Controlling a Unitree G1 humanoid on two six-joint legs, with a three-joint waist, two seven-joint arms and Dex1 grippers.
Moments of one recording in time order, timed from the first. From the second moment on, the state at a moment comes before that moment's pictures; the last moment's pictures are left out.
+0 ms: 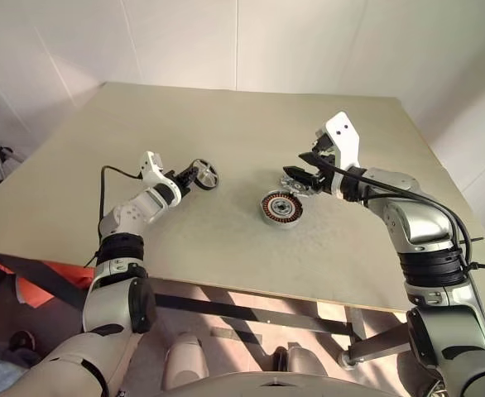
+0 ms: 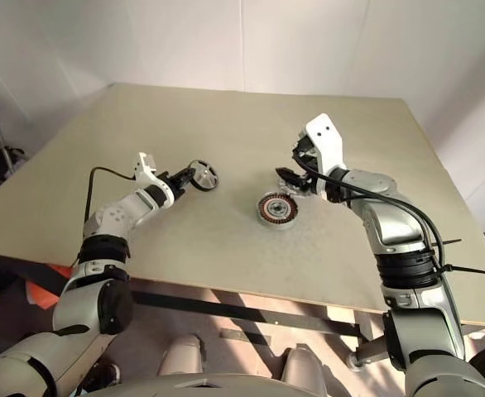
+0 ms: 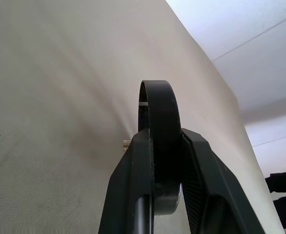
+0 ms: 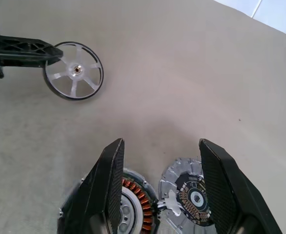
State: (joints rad) left arm -0.72 0.14 0.45 0.58 -0.68 0.79 -0.34; right arm -0.58 -0.57 0.04 -0.02 0.24 0.72 0.64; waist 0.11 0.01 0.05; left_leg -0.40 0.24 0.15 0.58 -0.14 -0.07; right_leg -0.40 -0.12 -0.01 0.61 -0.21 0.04
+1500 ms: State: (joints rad) left arm -0.89 -0.05 0.35 0.89 -0.72 0.98 -0.57; right arm -0.59 -0.66 0.01 0.26 0.04 0.61 0.52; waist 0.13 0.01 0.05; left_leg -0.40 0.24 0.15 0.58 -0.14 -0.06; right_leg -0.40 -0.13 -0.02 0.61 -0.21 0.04
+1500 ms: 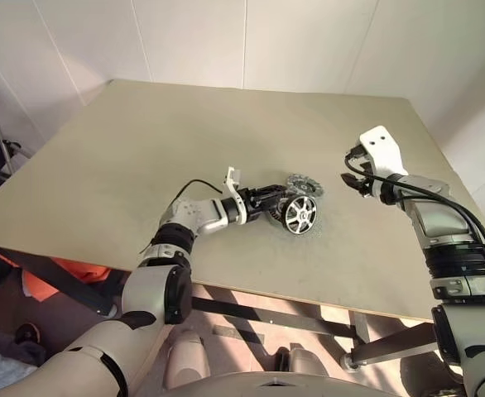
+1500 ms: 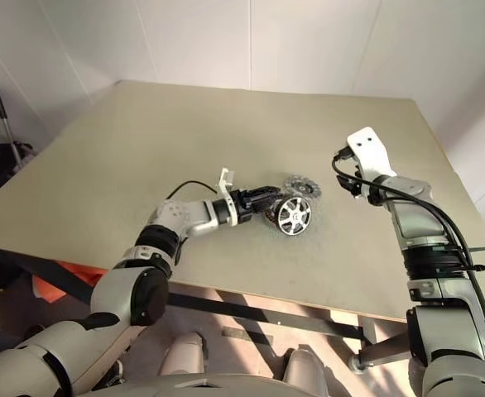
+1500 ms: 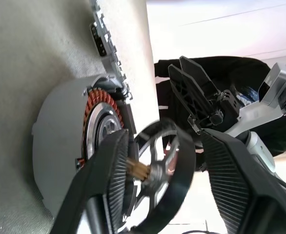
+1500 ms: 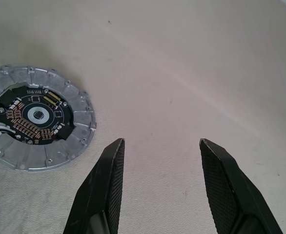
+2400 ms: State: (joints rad) left arm -0.64 0.12 0.42 0.35 -0.81 1.09 -0.47; right arm -0.33 -0.75 0.03 -0.23 0.16 0.62 0.77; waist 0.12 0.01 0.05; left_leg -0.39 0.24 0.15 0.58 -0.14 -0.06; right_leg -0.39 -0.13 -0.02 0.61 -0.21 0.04
